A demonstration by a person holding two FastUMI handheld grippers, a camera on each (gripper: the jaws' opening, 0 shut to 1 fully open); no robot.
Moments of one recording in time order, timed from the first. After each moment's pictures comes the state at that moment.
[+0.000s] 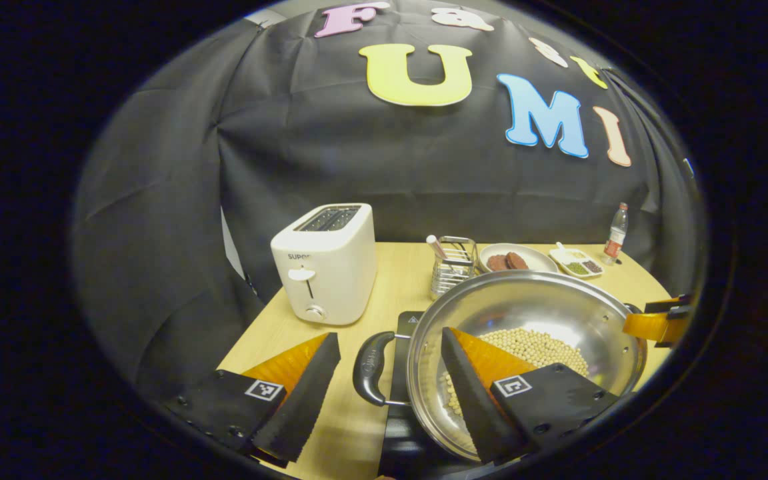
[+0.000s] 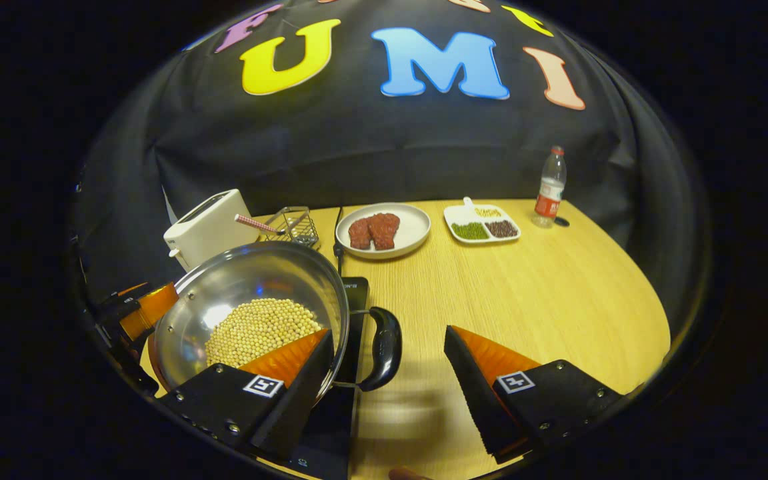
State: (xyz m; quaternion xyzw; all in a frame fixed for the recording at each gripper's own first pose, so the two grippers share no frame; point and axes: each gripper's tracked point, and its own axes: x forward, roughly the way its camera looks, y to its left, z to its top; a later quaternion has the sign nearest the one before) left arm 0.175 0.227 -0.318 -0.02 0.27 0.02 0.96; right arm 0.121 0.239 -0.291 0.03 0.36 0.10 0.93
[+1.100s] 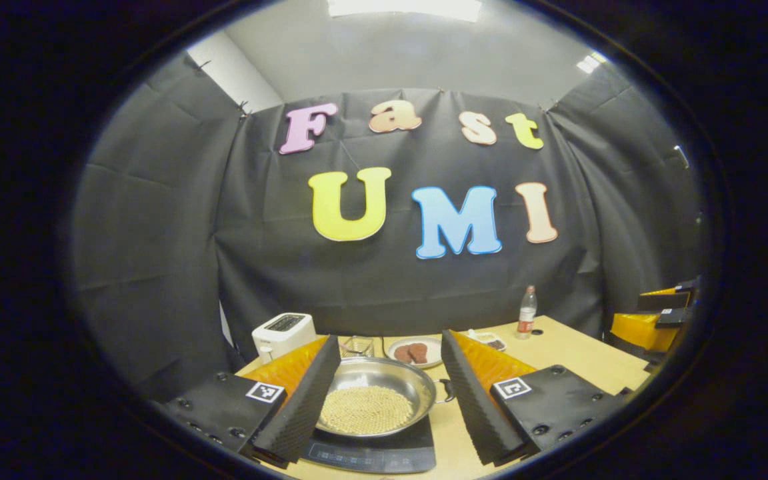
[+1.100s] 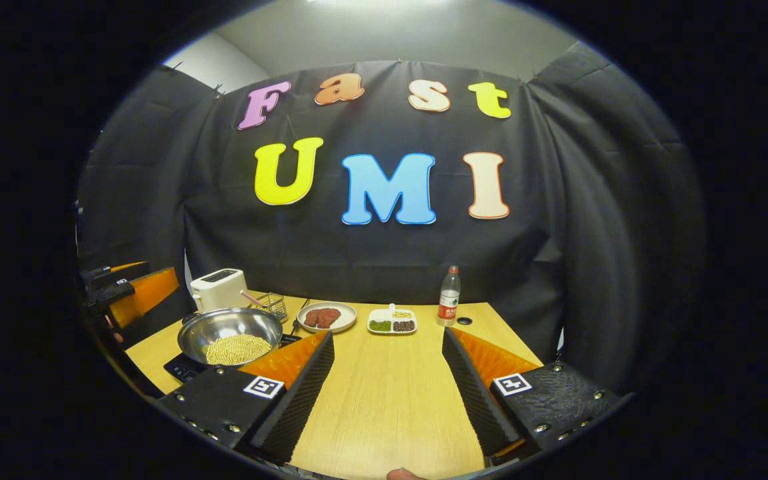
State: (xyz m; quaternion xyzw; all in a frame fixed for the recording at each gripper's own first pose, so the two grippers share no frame) left arm 0.004 0.004 -0.069 -0.01 0.06 -0.01 1.00; right arm -0.010 0.017 -0.105 0.02 0.16 0.07 0.99
